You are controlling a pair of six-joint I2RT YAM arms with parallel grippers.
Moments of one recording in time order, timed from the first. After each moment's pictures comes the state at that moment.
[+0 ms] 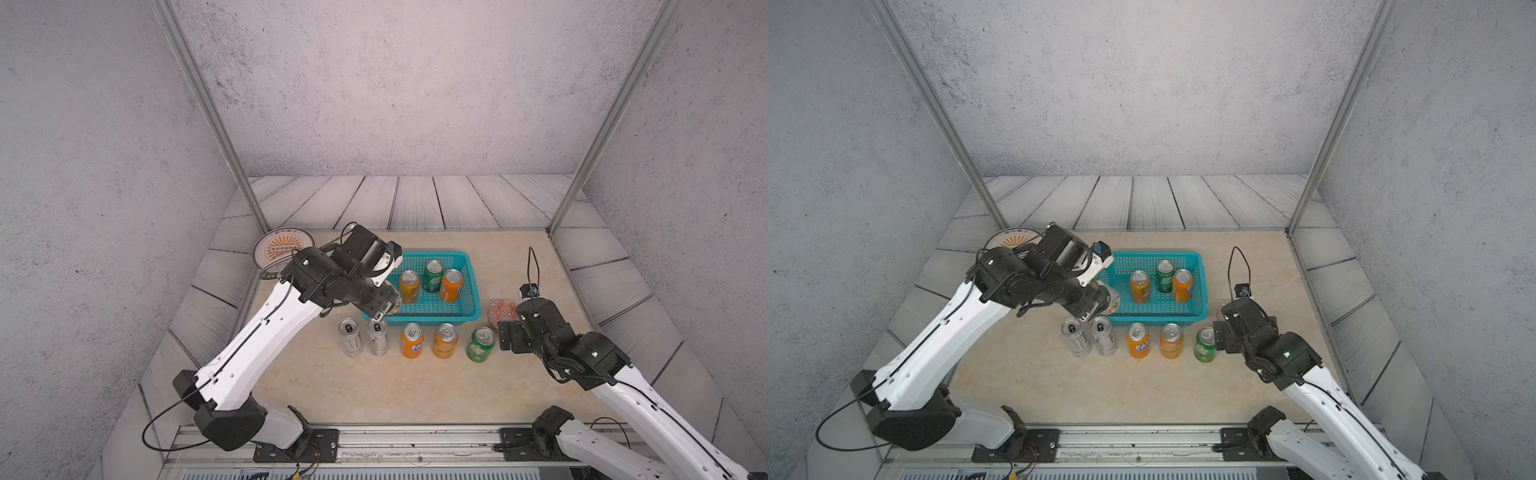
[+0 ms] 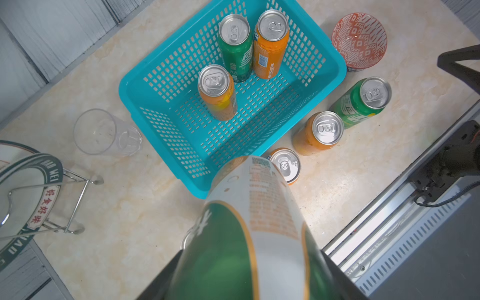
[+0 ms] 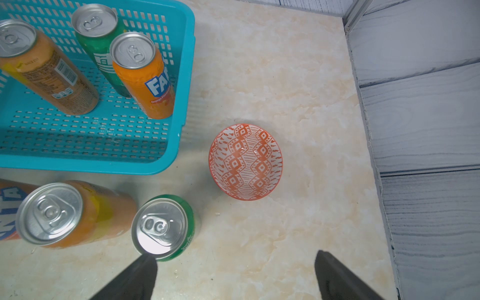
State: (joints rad) left arm -0.77 1.40 1.79 -1.40 -0.02 -0.04; right arm 0.59 0.81 0.92 -1.03 0.44 0.36
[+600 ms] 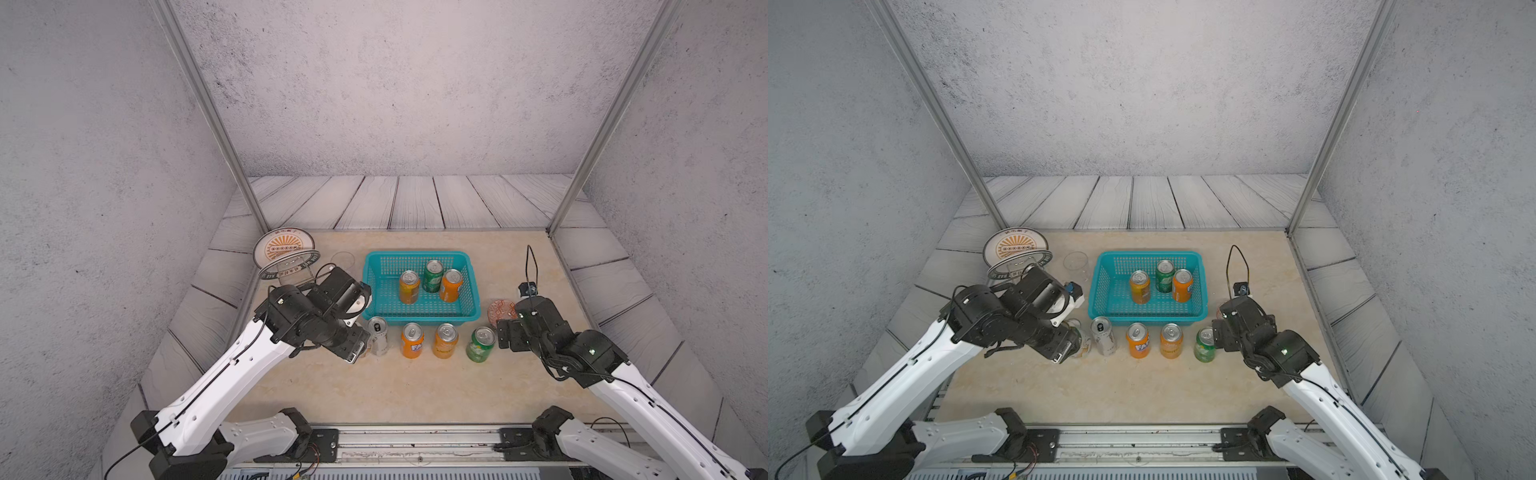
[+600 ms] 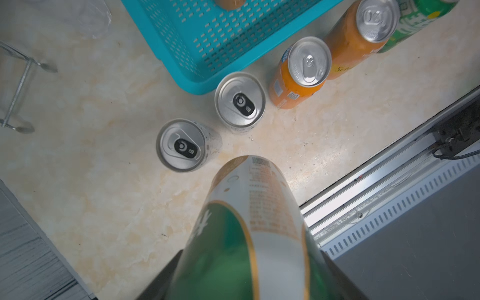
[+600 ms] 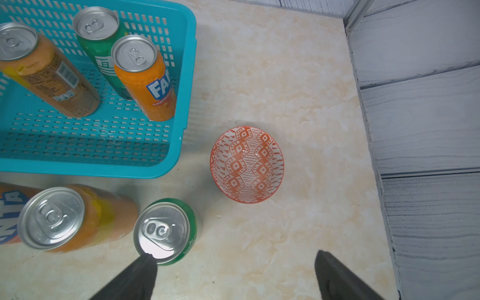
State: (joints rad) left arm -0.78 1.15 1.40 -1.47 -0.01 -0.19; right arm 0.59 0.83 0.92 -1.02 0.44 0.36
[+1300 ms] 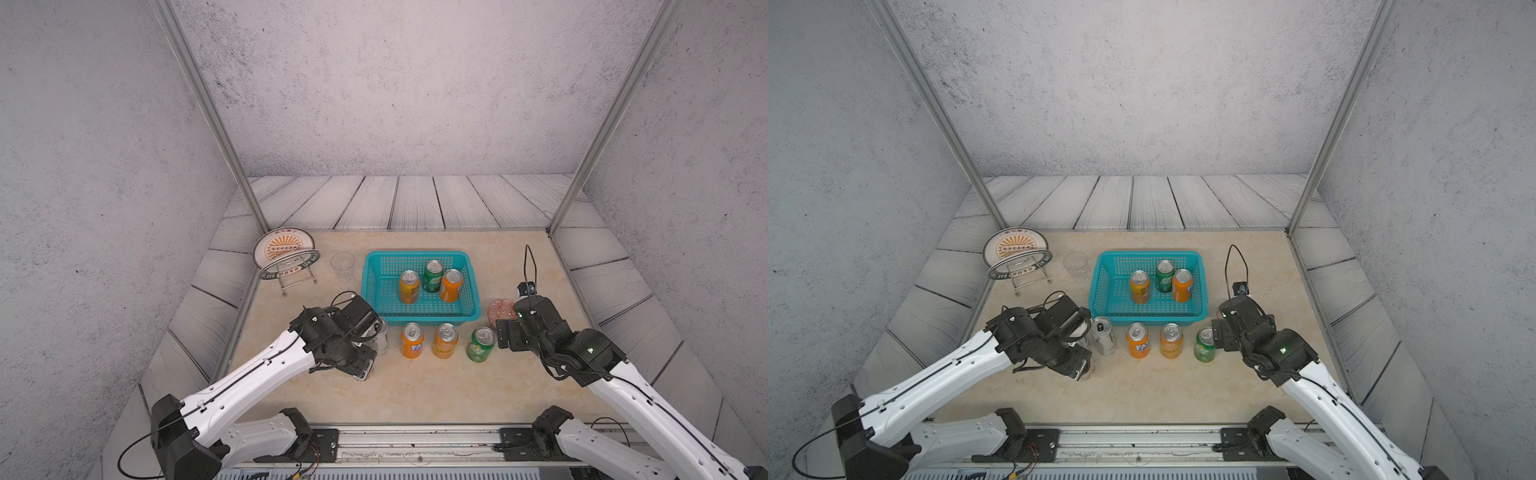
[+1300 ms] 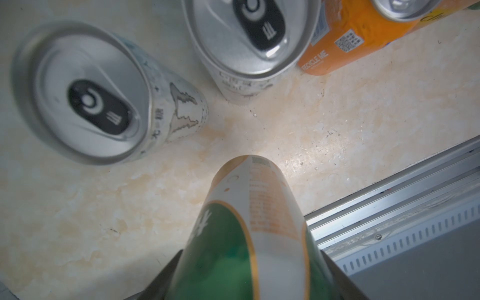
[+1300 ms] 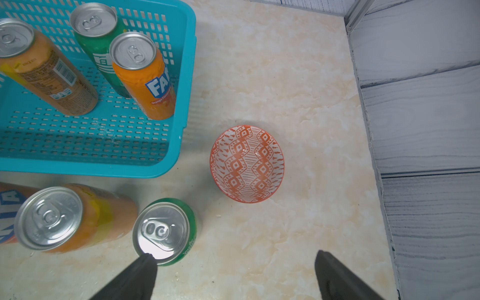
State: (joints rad) left arm -0.84 1.13 1.05 -1.25 0.00 -0.40; right arm 0.59 0.84 0.92 -1.02 0.44 0.36
